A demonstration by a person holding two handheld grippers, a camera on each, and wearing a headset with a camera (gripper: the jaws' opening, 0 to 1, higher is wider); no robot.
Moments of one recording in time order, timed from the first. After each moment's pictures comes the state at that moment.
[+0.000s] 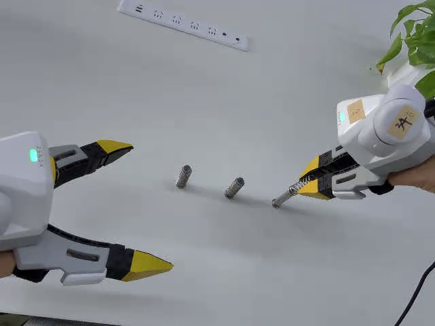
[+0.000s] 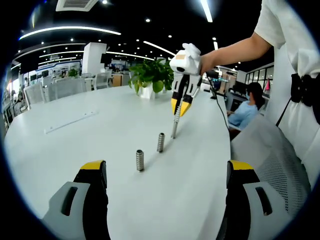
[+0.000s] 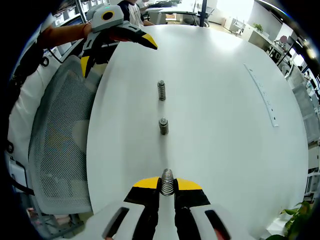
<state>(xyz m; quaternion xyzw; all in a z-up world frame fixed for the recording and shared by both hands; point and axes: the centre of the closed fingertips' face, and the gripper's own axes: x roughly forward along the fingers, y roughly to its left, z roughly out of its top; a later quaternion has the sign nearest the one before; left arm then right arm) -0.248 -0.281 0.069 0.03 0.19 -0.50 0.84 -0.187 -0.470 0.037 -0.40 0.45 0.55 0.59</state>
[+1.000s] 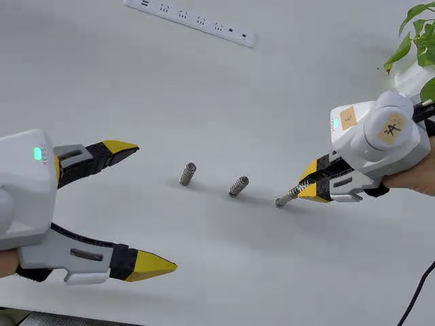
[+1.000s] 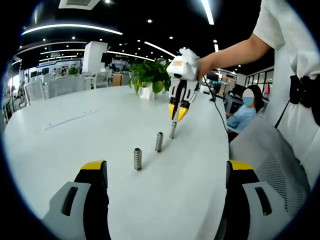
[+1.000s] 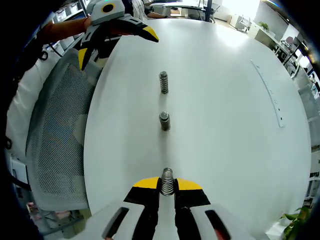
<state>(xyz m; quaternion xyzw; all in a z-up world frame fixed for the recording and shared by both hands) -0.250 -0.282 0.066 0.02 0.19 -0.51 0.84 -0.187 -0.468 0.022 -0.41 0.46 0.55 0.56</state>
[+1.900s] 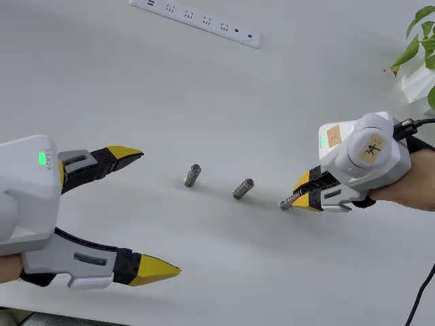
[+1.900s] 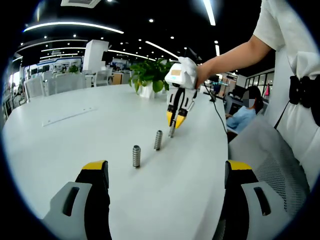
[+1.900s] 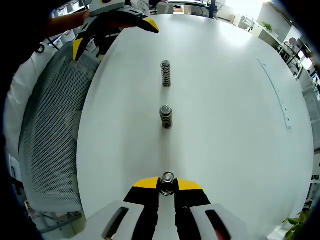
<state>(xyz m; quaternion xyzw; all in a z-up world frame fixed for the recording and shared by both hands) -0.253 -0.283 0.062 0.01 0.20 -0.51 0.84 -0.190 -0.466 -0.006 -0.42 0.46 0.56 0.55</state>
